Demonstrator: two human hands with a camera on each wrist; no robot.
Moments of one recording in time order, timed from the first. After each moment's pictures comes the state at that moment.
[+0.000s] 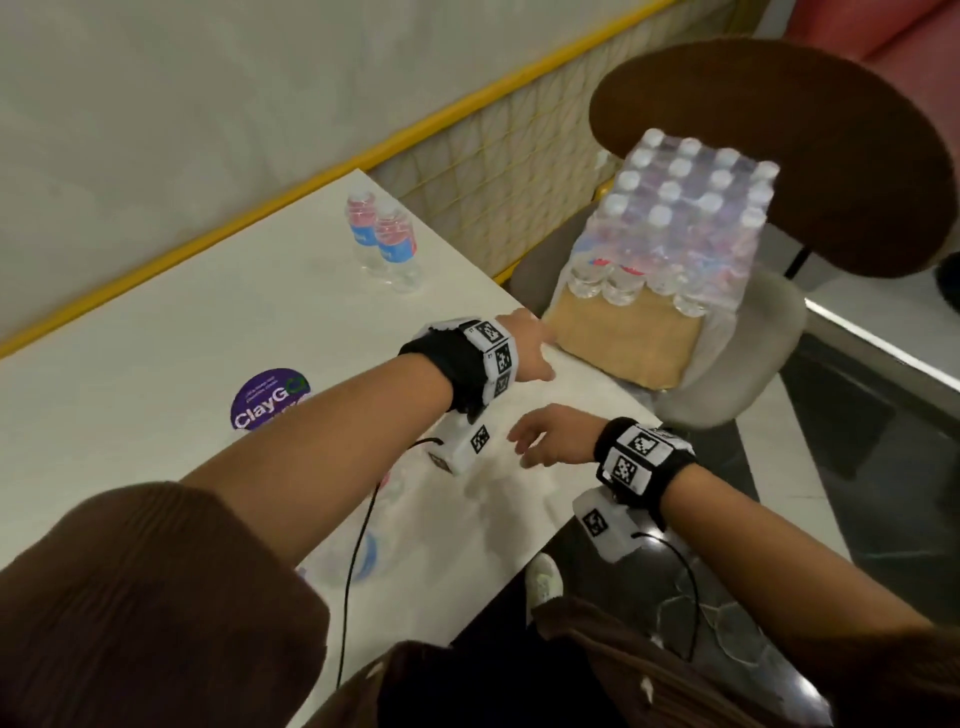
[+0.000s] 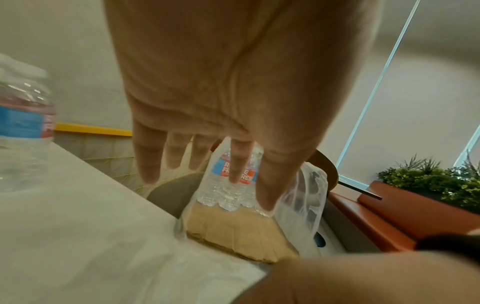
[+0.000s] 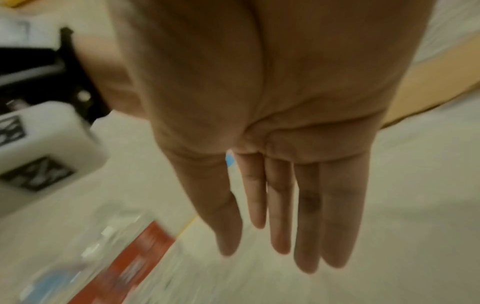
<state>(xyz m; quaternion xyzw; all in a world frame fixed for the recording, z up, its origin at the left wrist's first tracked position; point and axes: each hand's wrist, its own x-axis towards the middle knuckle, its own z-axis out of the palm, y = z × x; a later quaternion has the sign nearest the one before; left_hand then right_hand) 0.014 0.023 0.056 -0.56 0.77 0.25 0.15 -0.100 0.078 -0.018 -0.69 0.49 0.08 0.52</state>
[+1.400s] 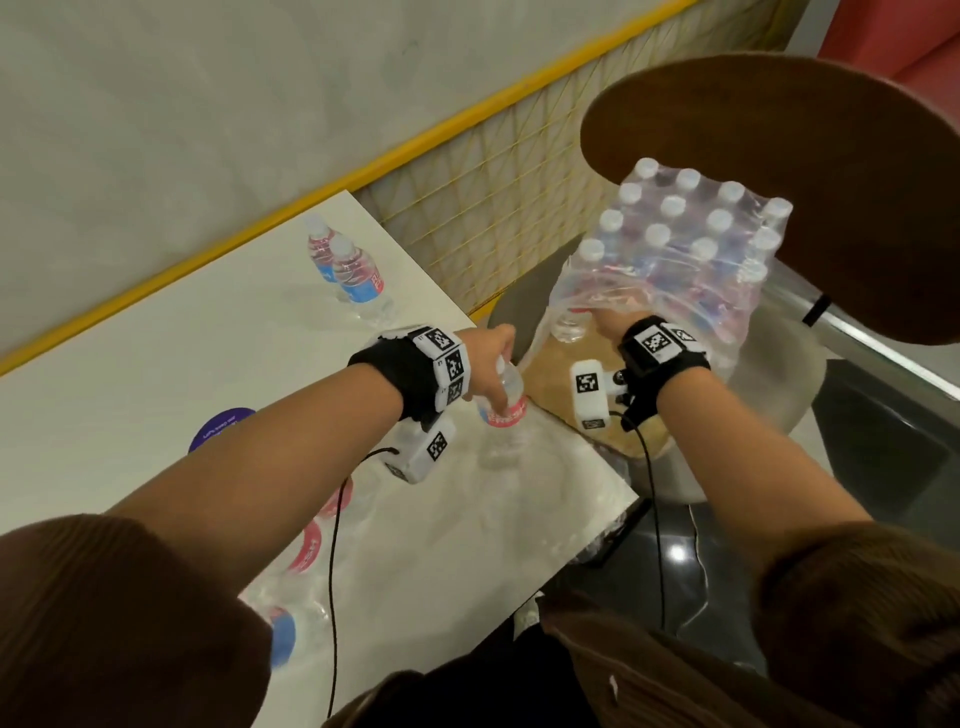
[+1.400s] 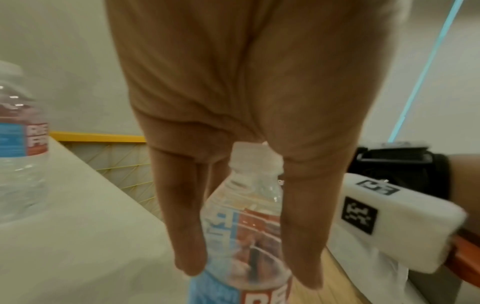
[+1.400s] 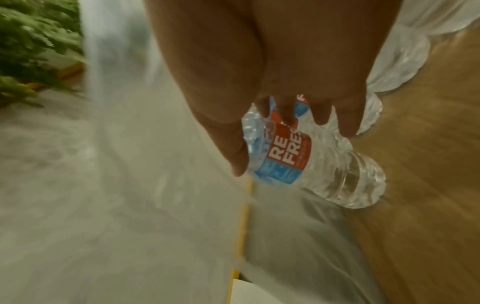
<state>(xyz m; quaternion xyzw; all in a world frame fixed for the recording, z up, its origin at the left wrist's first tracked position) -0.007 -0.054 0.057 -0.61 0.71 0.33 0.15 -0.198 -0.131 -0.014 -0.41 0.73 -0.16 0.52</state>
